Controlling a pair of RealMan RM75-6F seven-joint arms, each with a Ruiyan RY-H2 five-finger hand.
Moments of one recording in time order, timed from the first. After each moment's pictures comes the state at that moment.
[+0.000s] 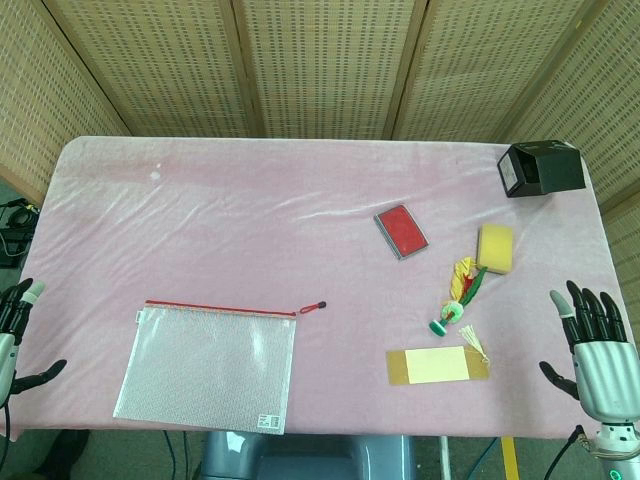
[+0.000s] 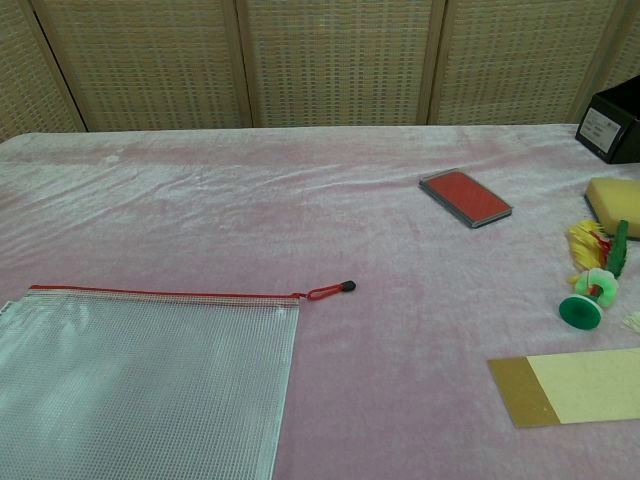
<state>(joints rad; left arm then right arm) -0.02 -1.01 -0.02 -1.82 1.53 1.54 0.08 0.02 -1.08 0.06 -1.72 -1.63 1.62 -0.20</state>
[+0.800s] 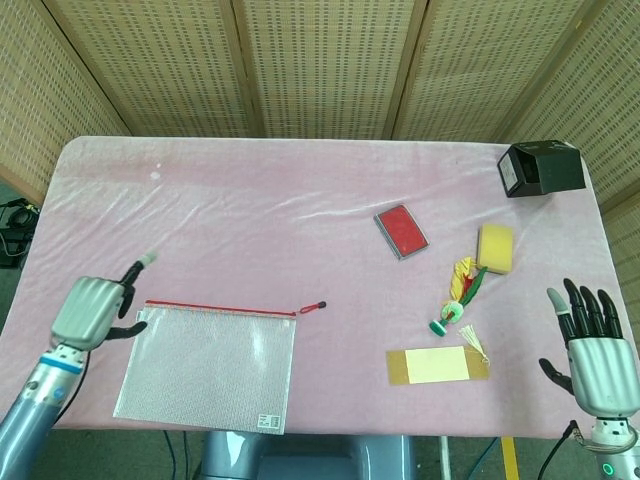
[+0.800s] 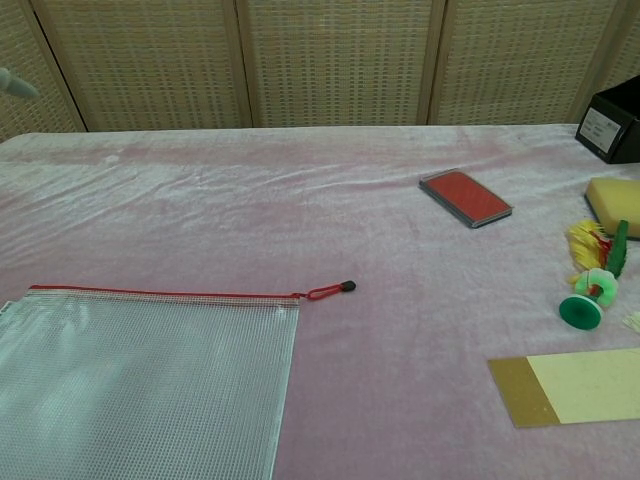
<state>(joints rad) -0.34 -1.10 -0.15 -1.87 1.43 1.17 0.28 0.03 -1.11 0.07 -1.71 -1.60 1.60 -0.28</state>
